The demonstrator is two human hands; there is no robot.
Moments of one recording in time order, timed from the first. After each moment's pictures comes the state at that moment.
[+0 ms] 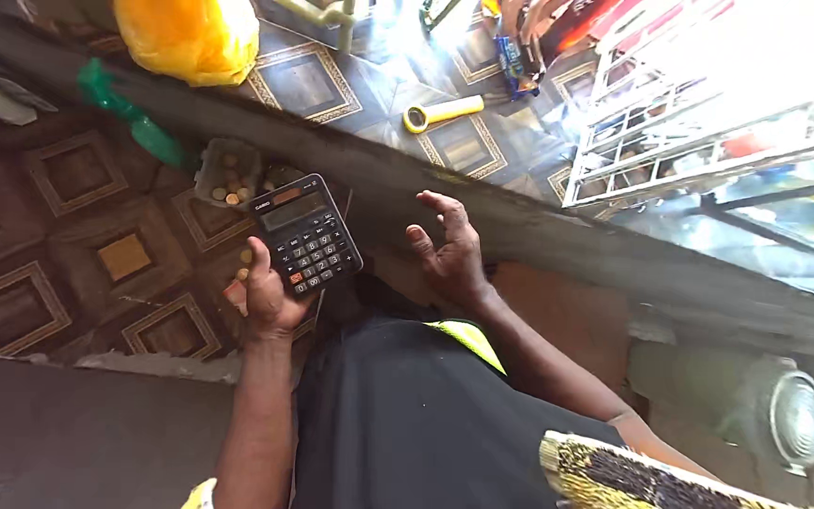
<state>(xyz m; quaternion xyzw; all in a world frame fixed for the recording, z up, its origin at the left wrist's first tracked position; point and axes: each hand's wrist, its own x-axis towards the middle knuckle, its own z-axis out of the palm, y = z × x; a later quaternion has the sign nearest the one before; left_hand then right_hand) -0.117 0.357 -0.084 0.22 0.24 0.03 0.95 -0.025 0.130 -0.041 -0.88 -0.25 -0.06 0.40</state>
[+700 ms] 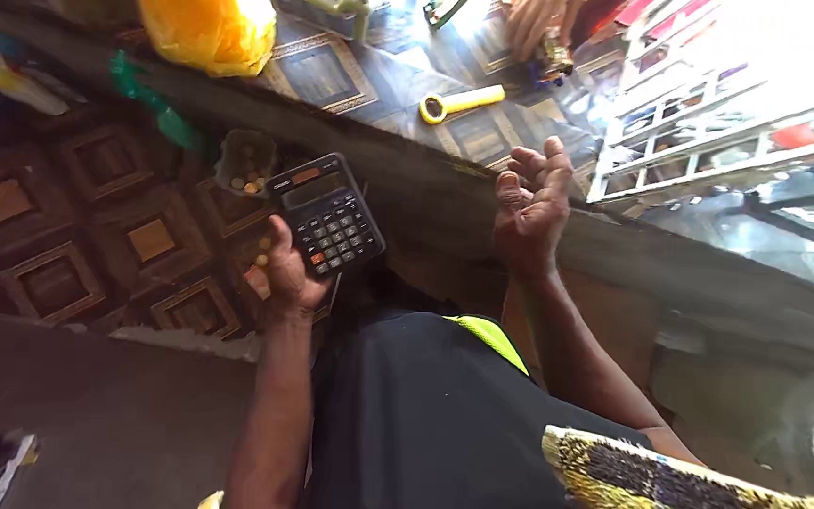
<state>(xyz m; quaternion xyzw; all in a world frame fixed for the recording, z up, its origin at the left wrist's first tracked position) -0.108 0.353 -0.074 0.22 0.24 0.05 0.94 0.004 0.094 -0.016 -0.89 -0.13 -0.09 0.43</state>
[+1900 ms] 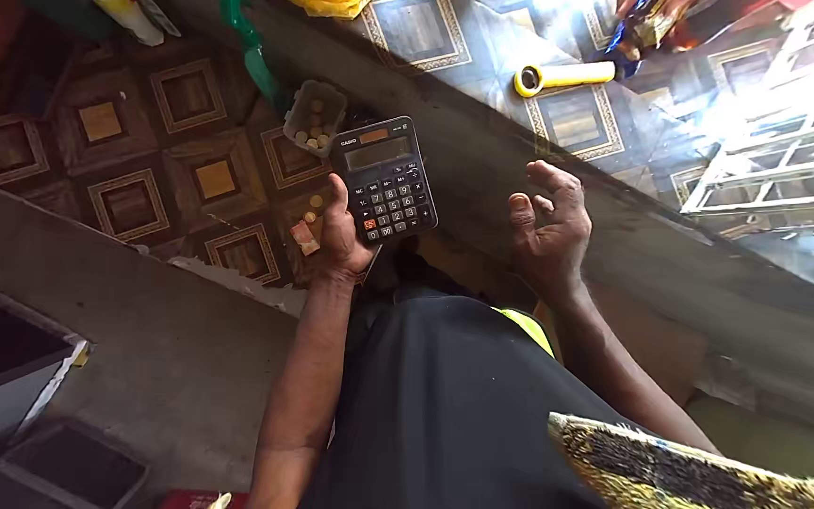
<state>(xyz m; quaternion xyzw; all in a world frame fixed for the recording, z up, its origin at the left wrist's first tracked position) -0.129 0.363 -0.082 0.24 0.20 0.02 0.95 -0.033 0.126 -0.038 -0.89 -0.24 -0.04 0.38</state>
